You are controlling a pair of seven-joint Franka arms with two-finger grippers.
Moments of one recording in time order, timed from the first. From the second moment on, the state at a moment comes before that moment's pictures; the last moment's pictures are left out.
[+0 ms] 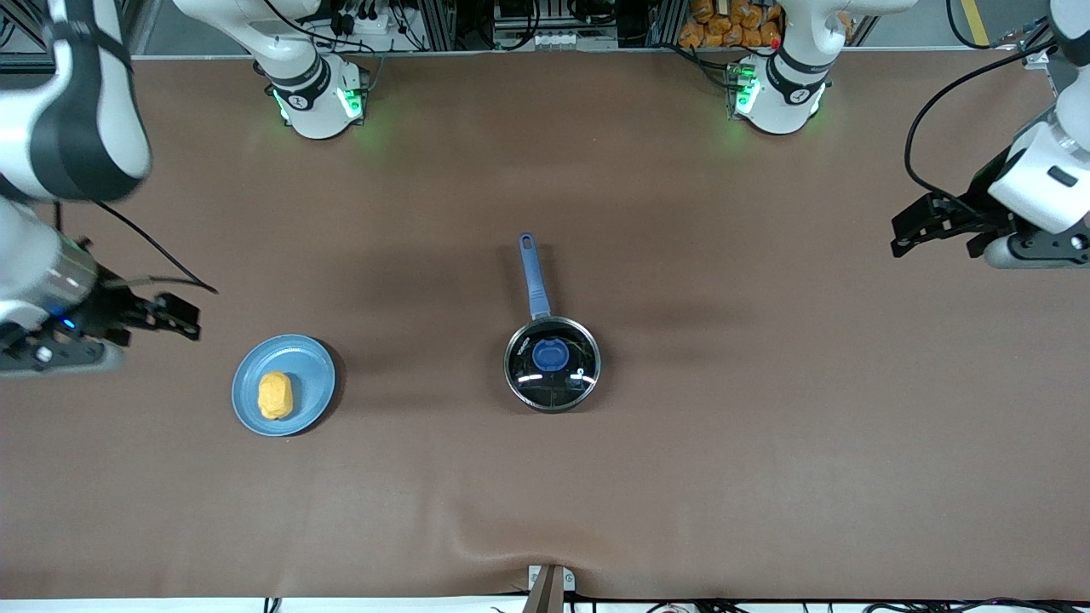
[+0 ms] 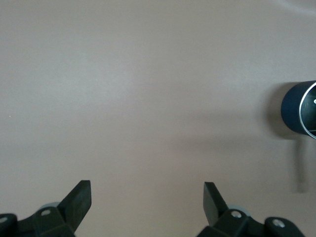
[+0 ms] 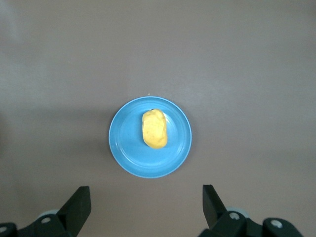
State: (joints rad) left arm -0.13 0.03 0.01 -1.60 -0.02 1.67 -0.10; right arm 0.03 0.29 0.00 -1.57 -0.02 1.89 -0.06
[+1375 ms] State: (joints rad) left arm -0.28 0.28 -0.17 -1.47 -0.02 1.82 -0.50; right arm 0.03 0.69 -0.01 -1.67 0.01 2.29 -0.19
